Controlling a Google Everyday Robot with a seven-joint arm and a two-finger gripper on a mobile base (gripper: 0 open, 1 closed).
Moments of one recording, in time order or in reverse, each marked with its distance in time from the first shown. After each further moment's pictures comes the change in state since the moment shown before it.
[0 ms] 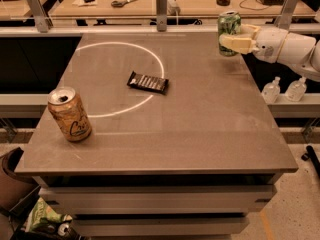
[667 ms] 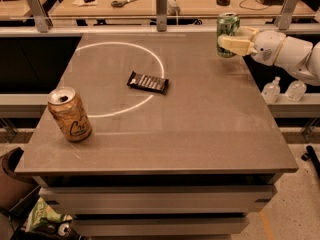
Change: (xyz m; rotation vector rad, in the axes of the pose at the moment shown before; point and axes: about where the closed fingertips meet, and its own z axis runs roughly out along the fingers) arm 0.004 0.002 0.004 -0.012 -0.043 0.028
